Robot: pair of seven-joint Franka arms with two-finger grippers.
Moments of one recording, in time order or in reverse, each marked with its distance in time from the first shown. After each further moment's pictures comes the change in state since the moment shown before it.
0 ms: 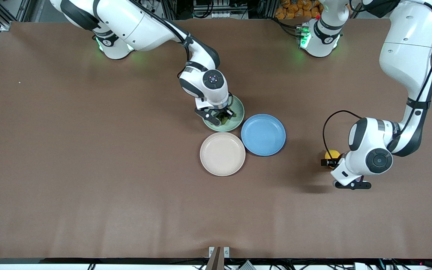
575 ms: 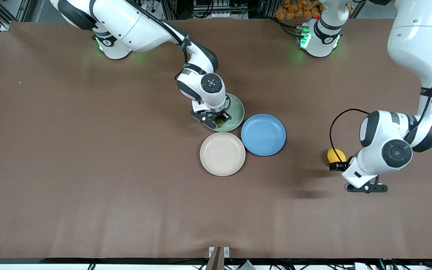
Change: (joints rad) left arm 0.000 -0.087 -0.002 0.034 0.000 -0.001 0.000; right arm -0.020 -0.007 -0.007 0.018 -0.001 -0.060 -0.008
